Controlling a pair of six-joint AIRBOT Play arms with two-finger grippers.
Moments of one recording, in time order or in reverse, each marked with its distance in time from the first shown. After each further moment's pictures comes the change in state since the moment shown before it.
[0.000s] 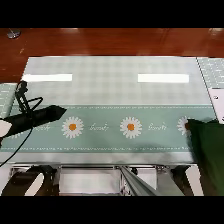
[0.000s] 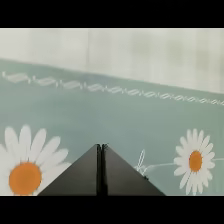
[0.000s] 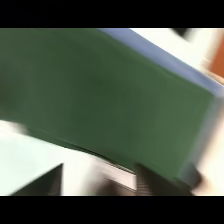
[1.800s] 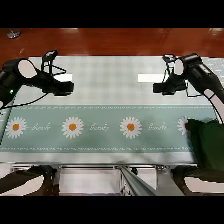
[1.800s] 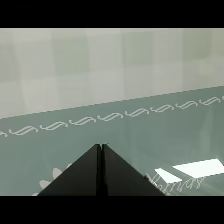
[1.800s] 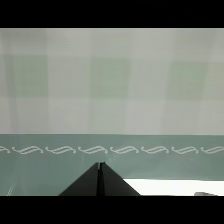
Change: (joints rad) left arm -0.156 -0.643 0.639 0.412 -0.292 -0.140; right arm 1.238 -0.681 0.119 -0.179 -0.468 0.107
